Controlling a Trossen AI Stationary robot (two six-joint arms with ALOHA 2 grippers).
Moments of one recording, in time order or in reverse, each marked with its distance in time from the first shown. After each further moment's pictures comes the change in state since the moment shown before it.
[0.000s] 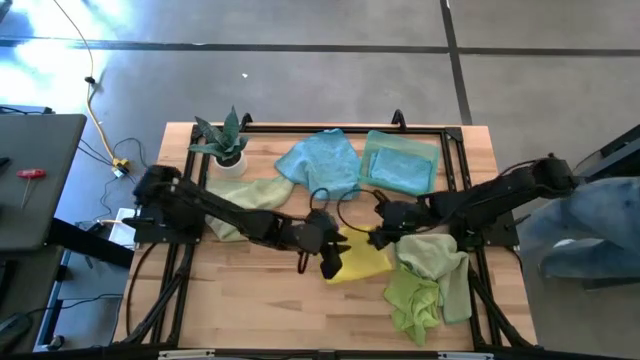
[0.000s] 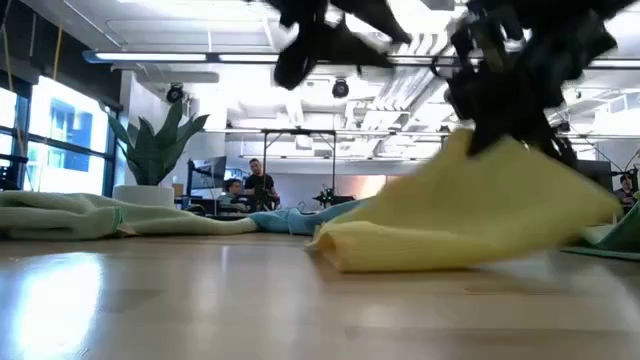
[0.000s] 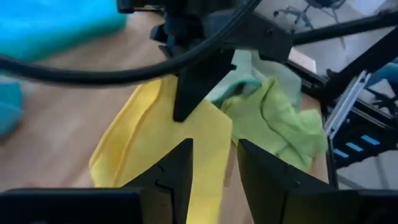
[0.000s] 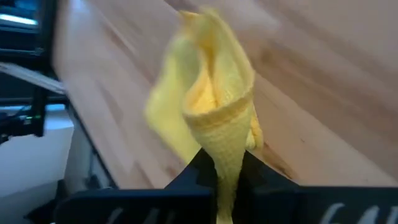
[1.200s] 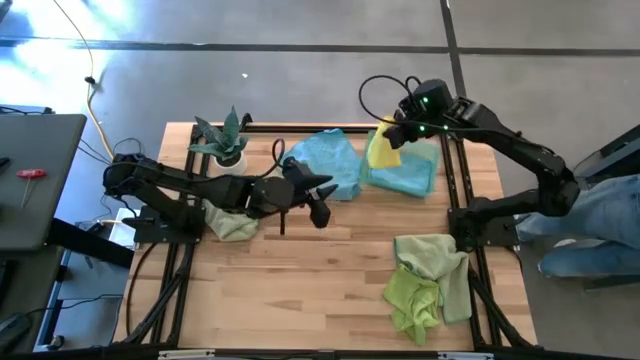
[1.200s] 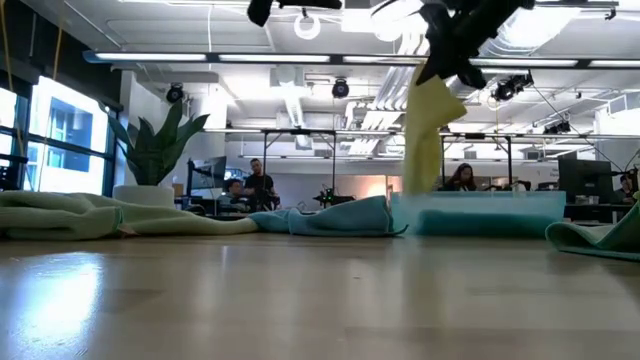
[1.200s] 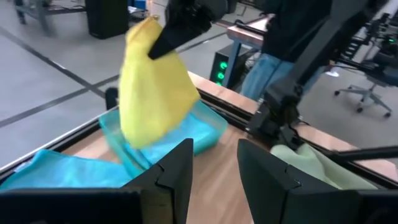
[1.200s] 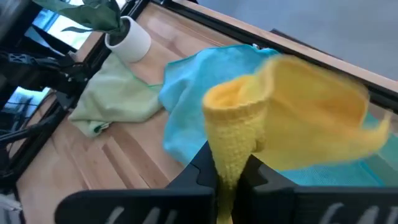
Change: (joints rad) left arm 0.129 -0.262 0.000 -0.036 -0.286 0.225; right arm -0.855 -0.023 0.612 -0.592 -0.178 -0.789
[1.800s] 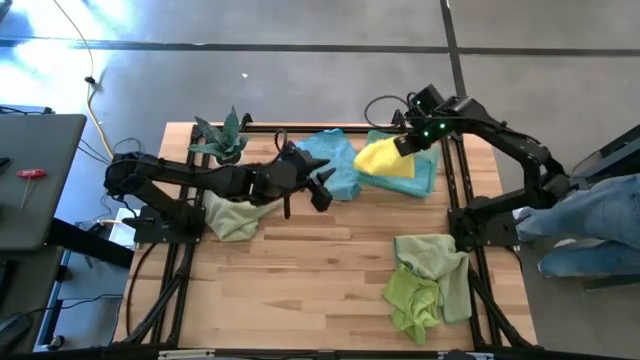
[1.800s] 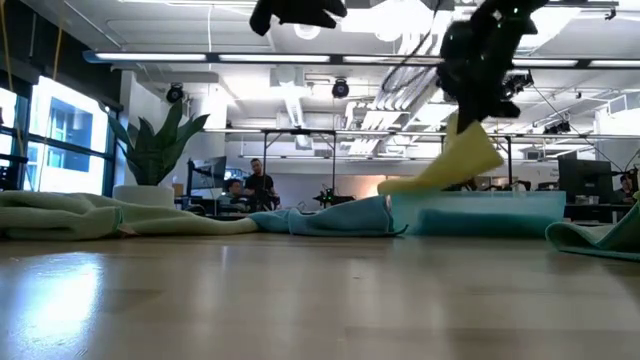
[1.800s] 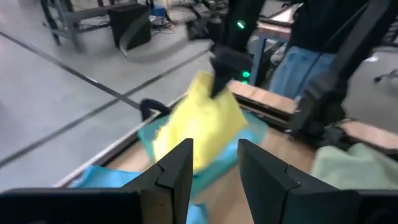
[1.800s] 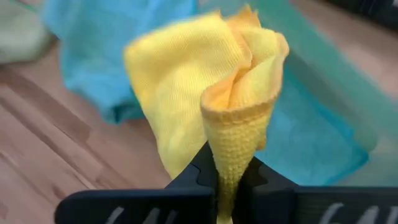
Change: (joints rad) left arm 0.110 -0.003 0.000 -0.009 0.012 0.148; right arm -0.140 0.106 -0.060 -0.285 0.040 -0.142
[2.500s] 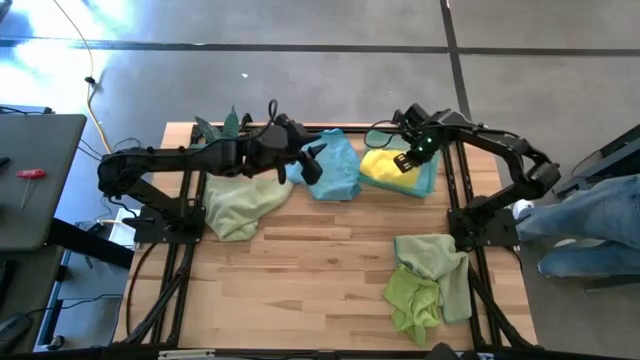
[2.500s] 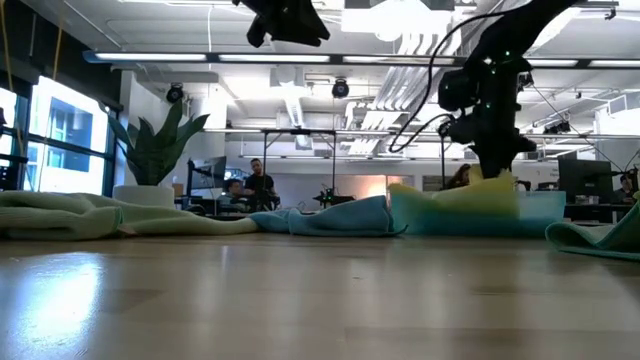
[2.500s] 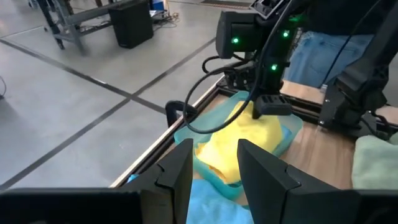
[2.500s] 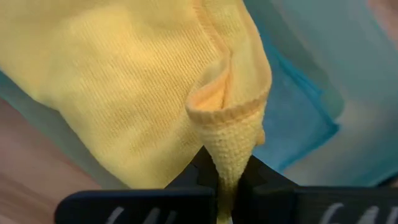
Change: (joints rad) left arm 0.206 -0.064 0.000 -0.073 0.213 0.147; right arm -0.006 0.105 -0.178 0.061 0.197 -0.092
